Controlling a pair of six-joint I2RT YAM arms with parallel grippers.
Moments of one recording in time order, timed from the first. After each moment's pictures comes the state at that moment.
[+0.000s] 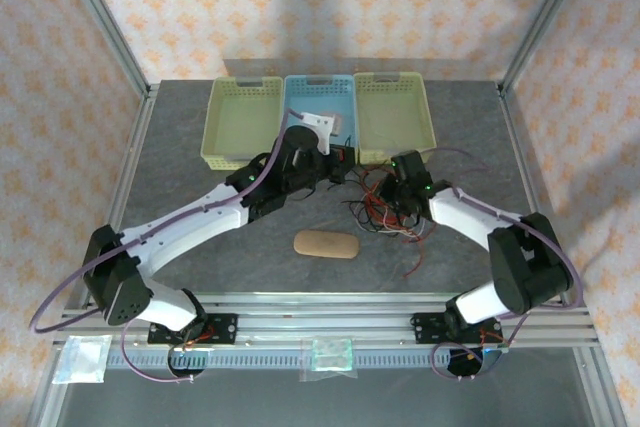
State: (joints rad) left arm -0.79 1.43 1.23 -0.14 0.00 -0.57; right arm 0.40 1.45 0.77 -0.27 -0.07 0.90
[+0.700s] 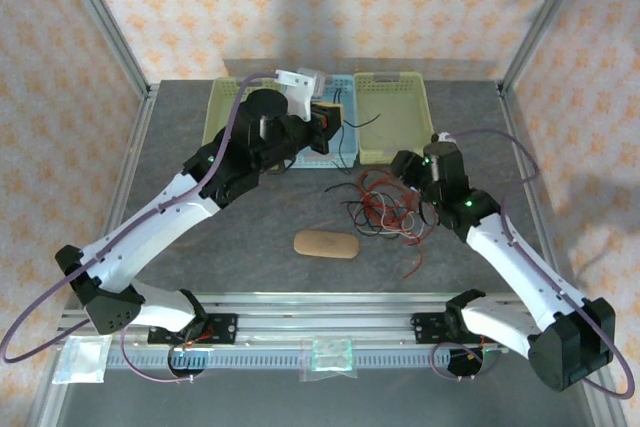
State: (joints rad) left arm -0.76 1.37 1.55 -0.38 -0.05 -0.37; right arm 0.40 1.03 0.84 -0.38 0.10 0.76
